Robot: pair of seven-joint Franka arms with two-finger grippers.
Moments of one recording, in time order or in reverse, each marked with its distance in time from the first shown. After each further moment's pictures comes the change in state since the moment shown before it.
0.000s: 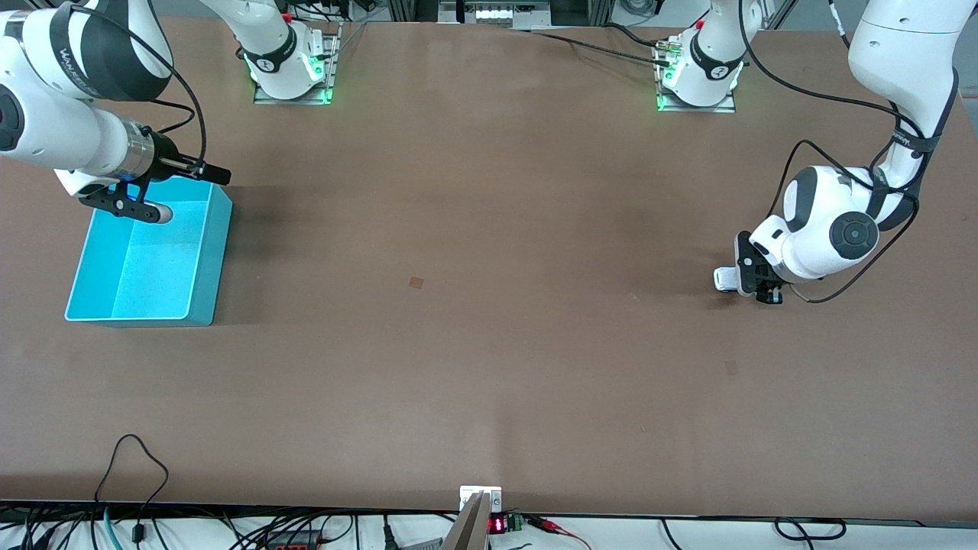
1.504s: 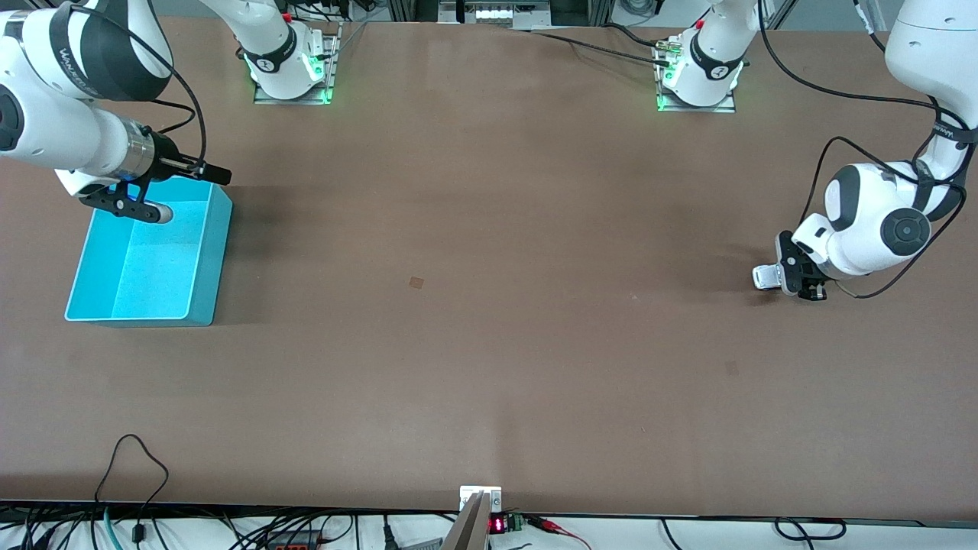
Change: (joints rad) left arm 0.166 0.015 -0.002 0.019 0.077 -0.001 0.053; right arm 0.000 0.000 0.000 0.000 0.022 0.000 0.000
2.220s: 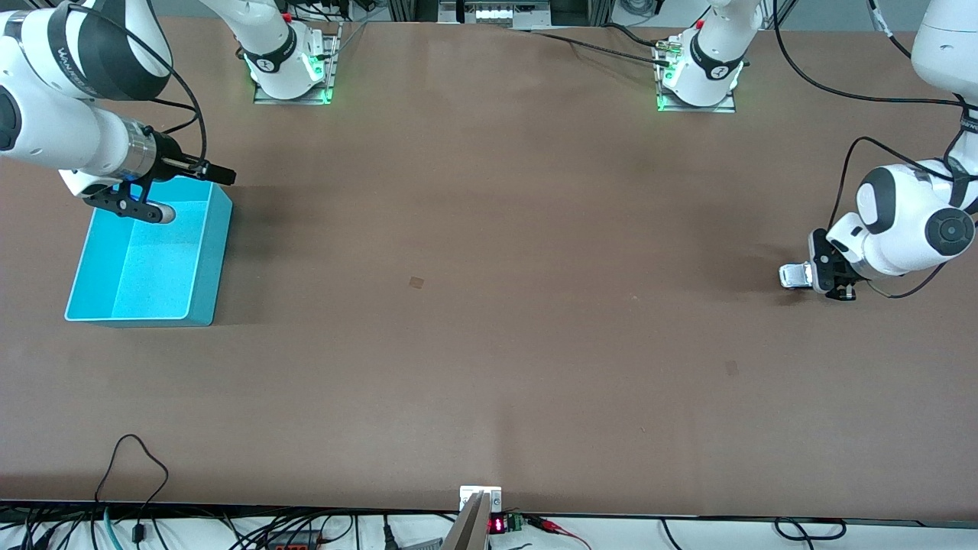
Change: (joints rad) left arm 0.102 0.034 -0.002 0.056 0.000 -0.013 0.147; right arm 0.005 0.000 0.000 0.000 0.013 0.004 0.000
